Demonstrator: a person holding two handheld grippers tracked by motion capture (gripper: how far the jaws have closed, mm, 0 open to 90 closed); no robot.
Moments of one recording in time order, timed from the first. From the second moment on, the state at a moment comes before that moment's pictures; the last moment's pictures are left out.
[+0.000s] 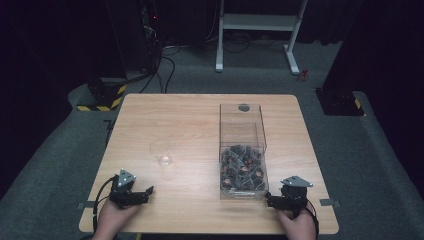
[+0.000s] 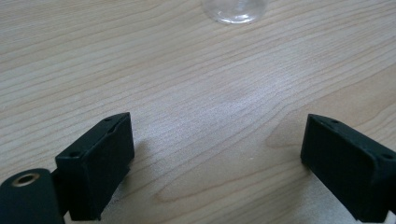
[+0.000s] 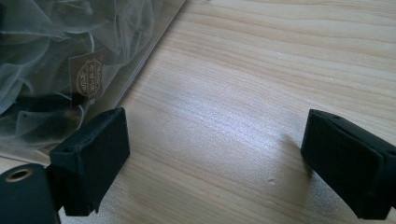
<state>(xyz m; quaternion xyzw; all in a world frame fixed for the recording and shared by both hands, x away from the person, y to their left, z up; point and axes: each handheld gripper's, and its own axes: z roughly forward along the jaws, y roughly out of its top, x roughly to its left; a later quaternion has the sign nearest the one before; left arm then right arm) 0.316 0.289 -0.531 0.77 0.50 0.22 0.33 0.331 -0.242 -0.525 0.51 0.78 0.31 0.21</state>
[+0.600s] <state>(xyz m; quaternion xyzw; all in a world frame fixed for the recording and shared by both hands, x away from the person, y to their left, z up) 0.313 0.290 -0.530 0.77 0.50 0.22 0.33 0.328 -0.250 -0.525 0.49 0.79 0.32 0.20</state>
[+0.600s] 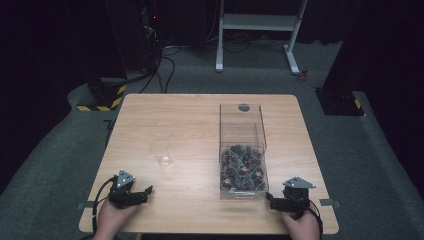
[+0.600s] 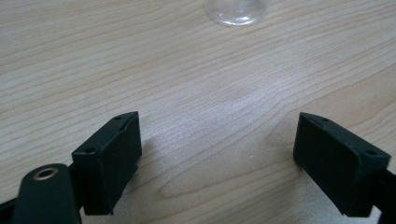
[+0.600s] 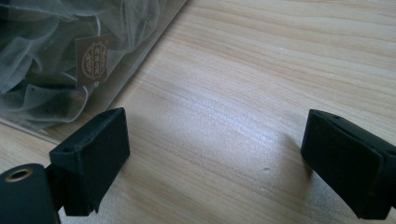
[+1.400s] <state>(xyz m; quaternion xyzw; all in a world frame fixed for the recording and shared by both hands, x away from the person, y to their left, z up) 0.302 0.274 -0.508 0.77 0.45 0.22 0.40 0.327 -0.250 -0.525 0.49 0.79 0.32 0.20</state>
